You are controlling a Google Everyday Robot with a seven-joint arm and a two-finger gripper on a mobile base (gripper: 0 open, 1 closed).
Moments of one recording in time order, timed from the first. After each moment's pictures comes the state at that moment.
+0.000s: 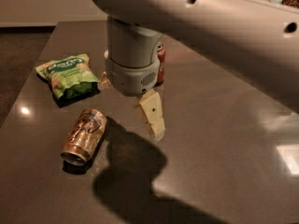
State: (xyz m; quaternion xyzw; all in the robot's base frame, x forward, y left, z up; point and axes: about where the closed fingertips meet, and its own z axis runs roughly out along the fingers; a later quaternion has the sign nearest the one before) arm 0.441 0.038 0.896 -0.92 0.39 0.00 0.07
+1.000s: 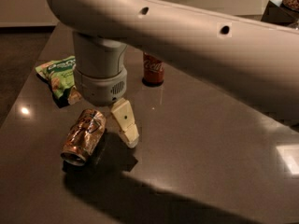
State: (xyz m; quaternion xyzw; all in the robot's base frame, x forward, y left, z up) arm 0.429 0.103 0.872 -0.95 0.31 0.04 0.07
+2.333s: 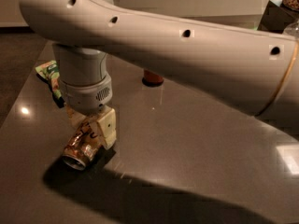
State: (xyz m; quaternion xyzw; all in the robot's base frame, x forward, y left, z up) arm 0.417 0.122 0.855 -0.96 0.28 0.06 0.02
